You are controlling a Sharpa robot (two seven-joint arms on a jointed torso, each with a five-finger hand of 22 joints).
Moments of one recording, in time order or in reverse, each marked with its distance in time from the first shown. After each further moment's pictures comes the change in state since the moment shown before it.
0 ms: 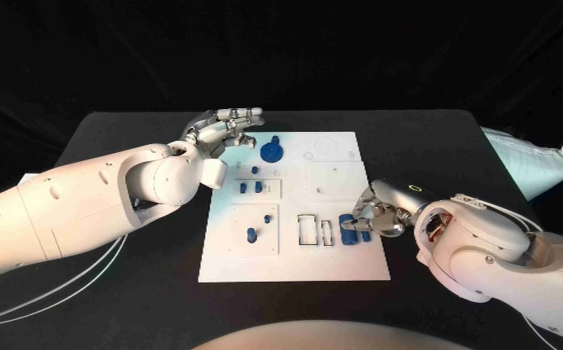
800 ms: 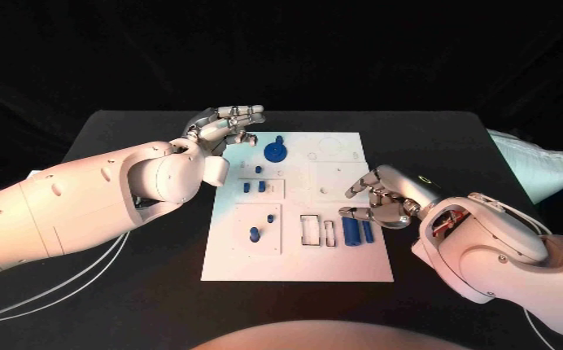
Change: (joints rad) left arm 0.006 -0.002 0.001 0.005 0.004 -0.017 0.006; left_hand 0.000 0.000 0.000 0.000 0.000 0.004 -0.004 -0.005 0.000 0.004 0.004 -0.004 0.000 0.000 0.000 0.000 0.000 0.000 0.000 0.000 0.004 0.000; right arm 0.013 -0.025 0.001 0.034 0.080 -0.217 0.135; right_hand 0.078 -0.098 0.130 -0.007 -0.009 0.000 -0.003 -0.044 -0.035 0.040 -0.002 -0.179 -0.281 0.000 0.000 -0.029 -0.048 0.000 -0.004 -0.004 -0.015 0.000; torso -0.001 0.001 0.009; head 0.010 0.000
